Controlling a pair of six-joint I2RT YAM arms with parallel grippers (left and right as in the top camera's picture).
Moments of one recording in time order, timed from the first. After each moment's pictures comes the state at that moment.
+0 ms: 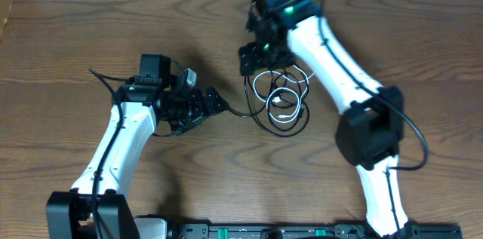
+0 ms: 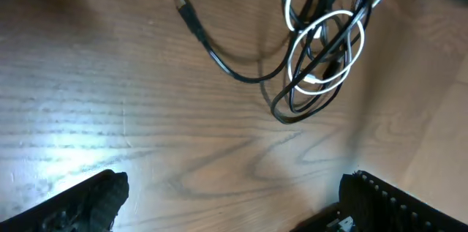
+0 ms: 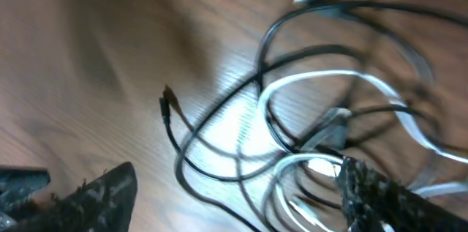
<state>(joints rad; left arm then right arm) -0.06 1.47 0.97 -0.81 0.62 -0.42 0.52 2.28 2.15 -1.24 -0.30 0.22</state>
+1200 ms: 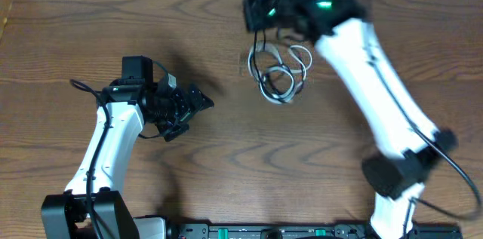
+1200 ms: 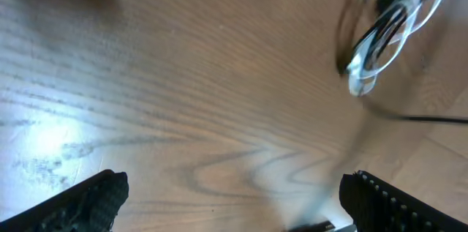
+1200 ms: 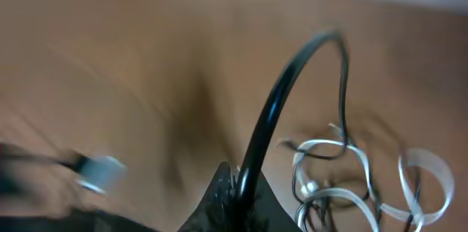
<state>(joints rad) 0.05 1.47 0.97 -0.87 0.59 -0.54 0.53 1.98 2.27 -0.99 -0.21 0.28</state>
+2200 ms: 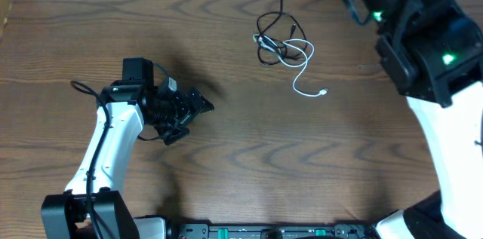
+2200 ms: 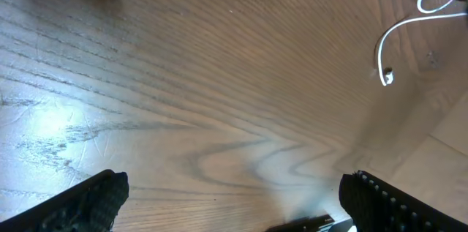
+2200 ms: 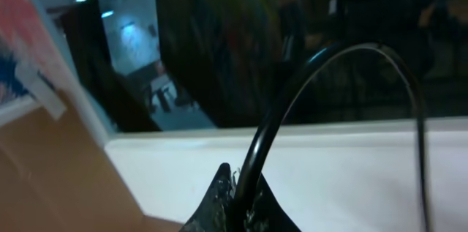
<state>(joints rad) 0.05 1.47 0.97 -0.91 0.59 -0.54 0.50 1.66 2.29 -0.50 0.09 0.33</state>
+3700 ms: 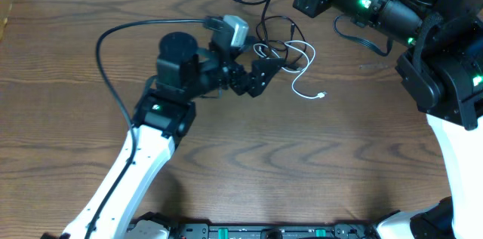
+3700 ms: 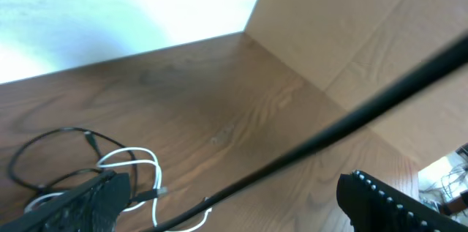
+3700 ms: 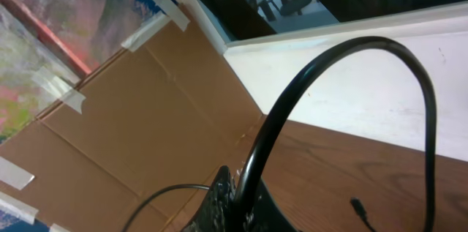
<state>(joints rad) -0.36 1.30 1.01 0.03 0.67 -0.25 0.50 1.61 2.29 -0.73 -0.42 0.55</state>
